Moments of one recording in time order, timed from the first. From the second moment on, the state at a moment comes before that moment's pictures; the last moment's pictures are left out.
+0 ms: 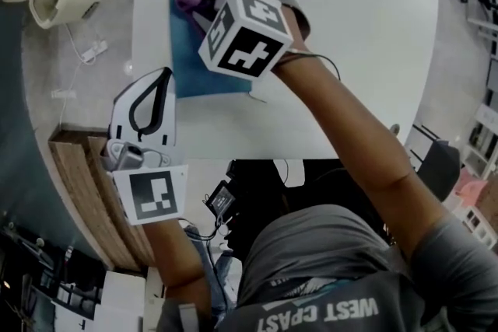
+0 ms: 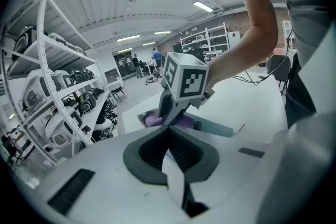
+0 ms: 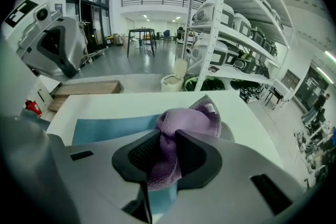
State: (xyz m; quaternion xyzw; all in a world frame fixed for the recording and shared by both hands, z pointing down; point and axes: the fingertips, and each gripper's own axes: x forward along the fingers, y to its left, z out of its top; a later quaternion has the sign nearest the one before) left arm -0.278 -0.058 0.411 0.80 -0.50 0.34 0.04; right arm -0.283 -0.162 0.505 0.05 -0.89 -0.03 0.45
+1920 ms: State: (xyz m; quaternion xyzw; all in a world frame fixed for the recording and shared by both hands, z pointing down) left arm -0.246 -0.034 0.380 0.79 -0.50 0.35 0.01; right arm -0.130 -0.123 0.519 0.13 -0.87 0.01 0.48
